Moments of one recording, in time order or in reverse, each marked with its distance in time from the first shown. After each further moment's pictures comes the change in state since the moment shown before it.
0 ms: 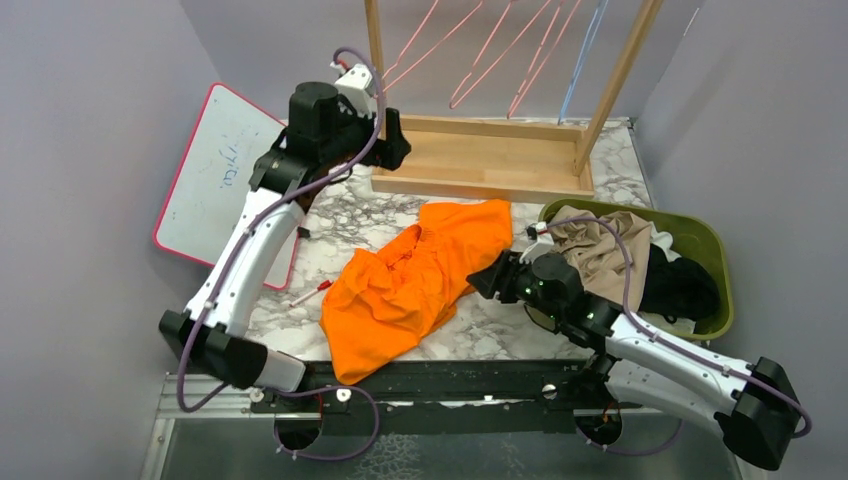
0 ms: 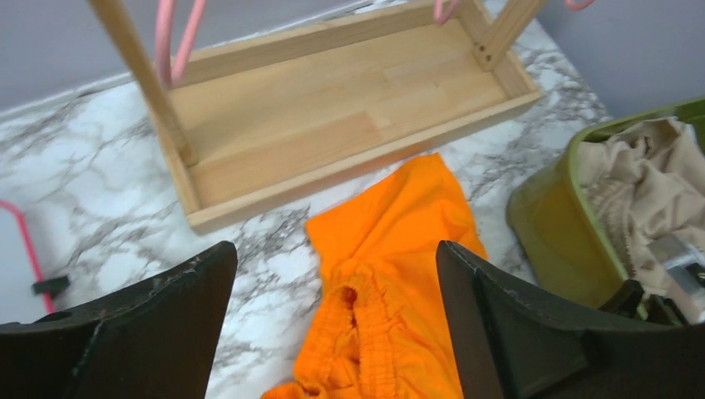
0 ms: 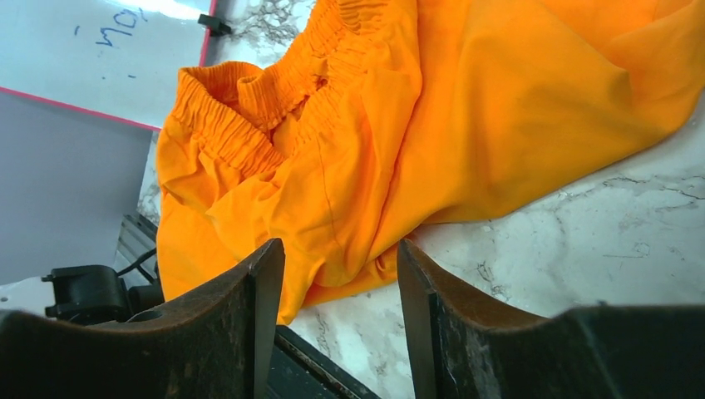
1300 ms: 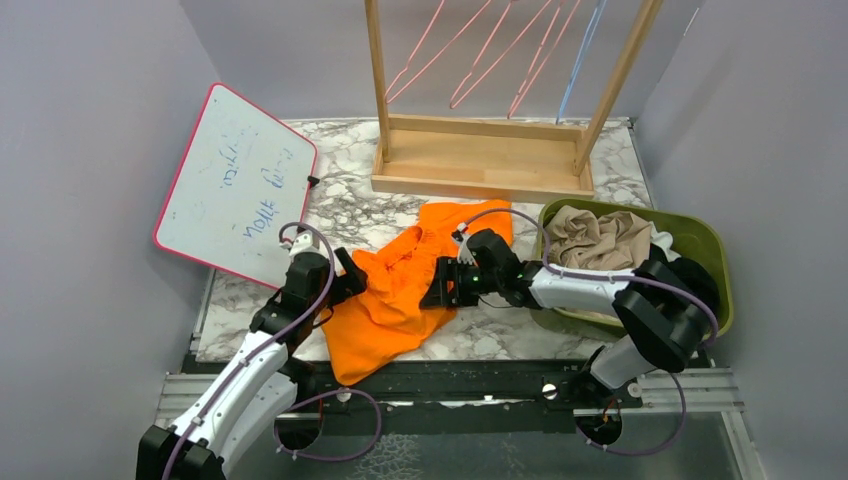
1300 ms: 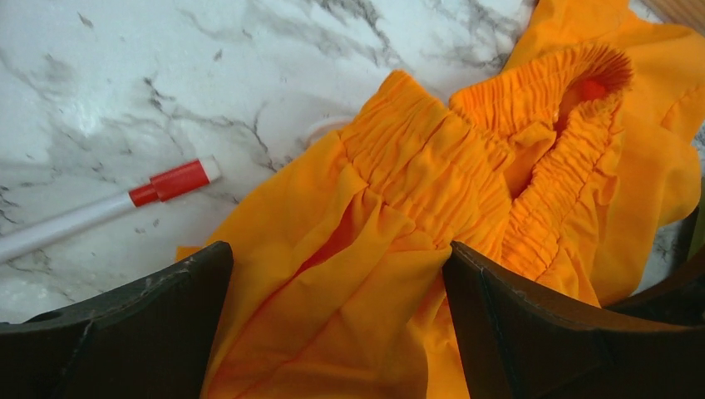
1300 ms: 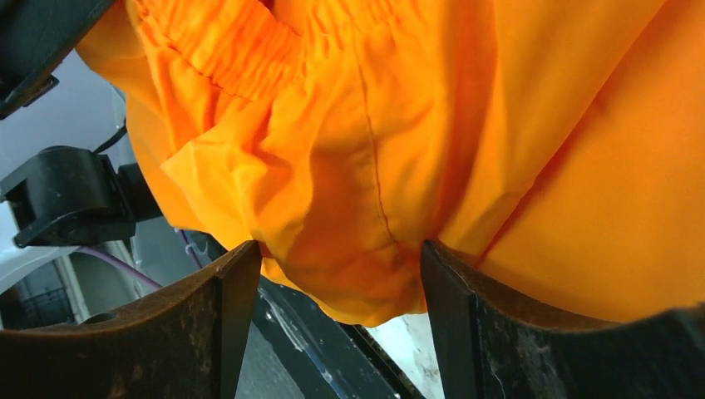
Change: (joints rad) left arm 0.005 -0.795 -1.358 0.301 -0.428 -0.545; right arm -0.001 0.664 0.249 0.116 -0.499 -0.014
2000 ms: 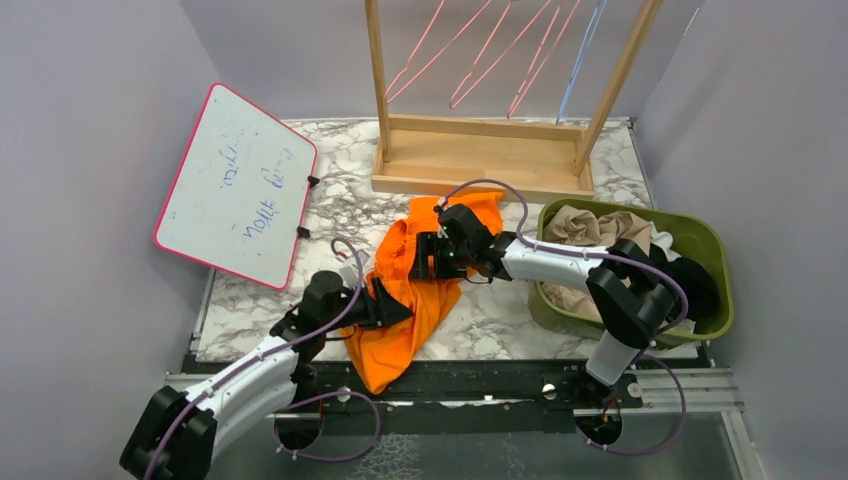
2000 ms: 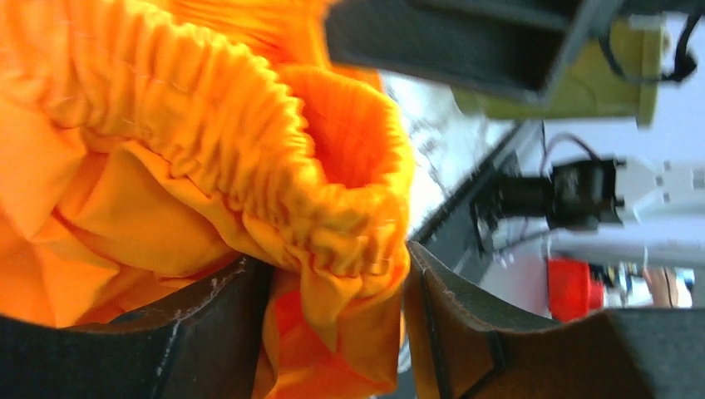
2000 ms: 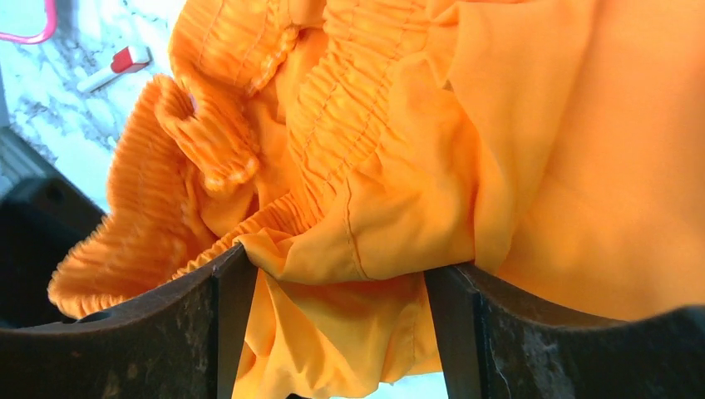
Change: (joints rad) left arm -0.116 0.062 -0.265 0.488 0.621 -0.161; right arm 0.003 0.224 0.322 -0.211 0.210 -0.106
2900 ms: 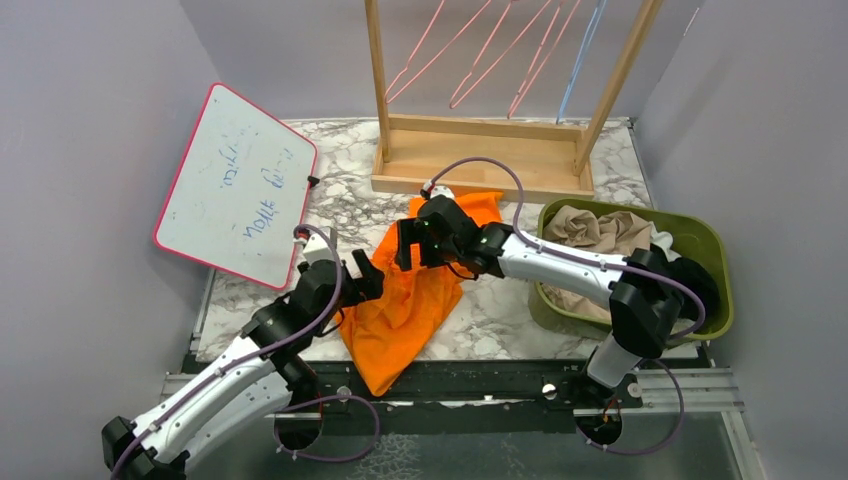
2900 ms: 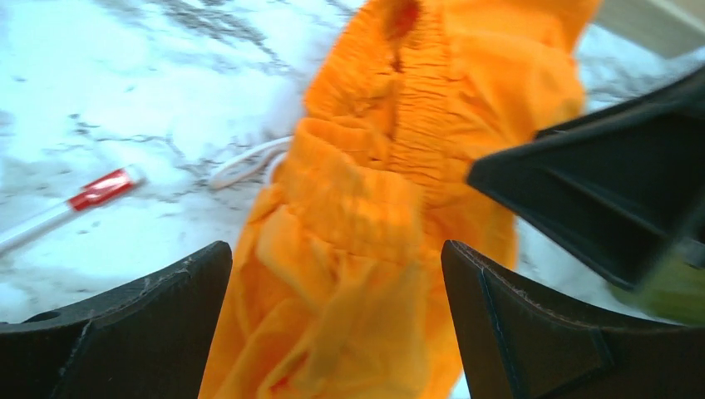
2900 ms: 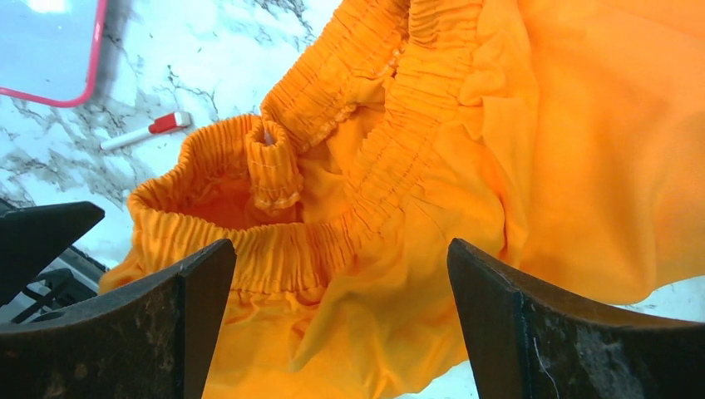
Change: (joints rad) left arm -0.255 -0.189 0.376 -0.612 -0.823 0.105; right arm 0.116 -0.063 0.219 -0.240 0.332 -0.049
